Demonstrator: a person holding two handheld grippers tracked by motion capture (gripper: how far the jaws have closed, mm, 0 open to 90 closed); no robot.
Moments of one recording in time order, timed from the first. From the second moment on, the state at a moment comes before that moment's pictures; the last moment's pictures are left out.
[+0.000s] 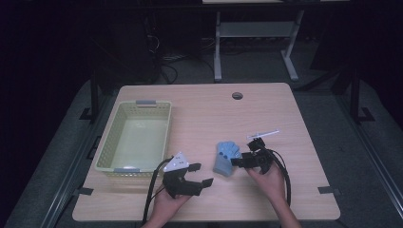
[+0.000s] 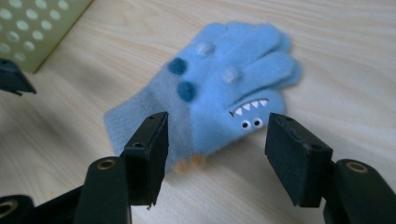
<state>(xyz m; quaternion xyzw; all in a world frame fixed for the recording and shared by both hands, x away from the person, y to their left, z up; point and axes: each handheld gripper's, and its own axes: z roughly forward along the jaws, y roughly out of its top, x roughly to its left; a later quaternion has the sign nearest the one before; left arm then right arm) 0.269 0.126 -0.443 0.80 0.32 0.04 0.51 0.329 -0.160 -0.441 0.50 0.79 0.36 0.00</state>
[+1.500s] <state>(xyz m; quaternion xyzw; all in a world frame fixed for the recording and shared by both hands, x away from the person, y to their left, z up) 0.344 0.087 -0.480 0.72 0.51 -0.17 0.44 0.322 -0.166 -0.478 0.59 0.67 0.44 -0.11</state>
